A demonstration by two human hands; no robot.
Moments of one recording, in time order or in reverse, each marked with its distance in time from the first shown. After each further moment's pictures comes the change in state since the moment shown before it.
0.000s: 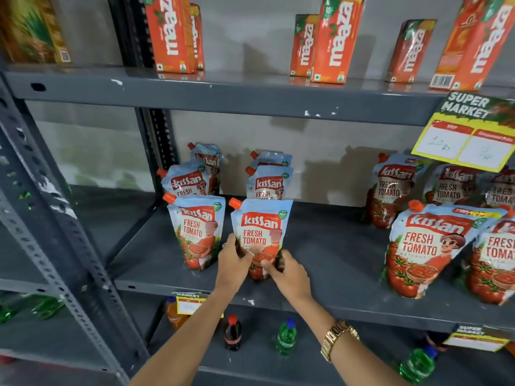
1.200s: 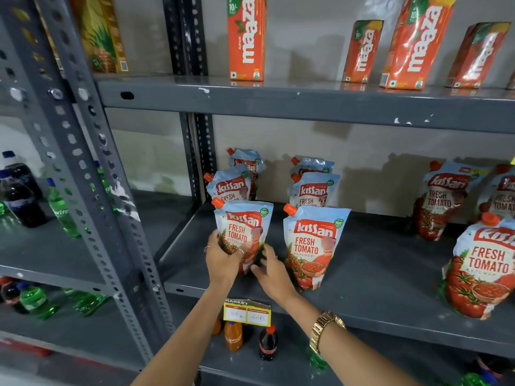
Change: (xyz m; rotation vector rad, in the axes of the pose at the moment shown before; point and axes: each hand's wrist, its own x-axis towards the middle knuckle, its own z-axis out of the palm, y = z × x) left_hand 0.029 -0.029 -0.104 -0.087 0.253 -0.180; right_hand 0.011 -0.086 0.096 0.240 -0.223 -0.170
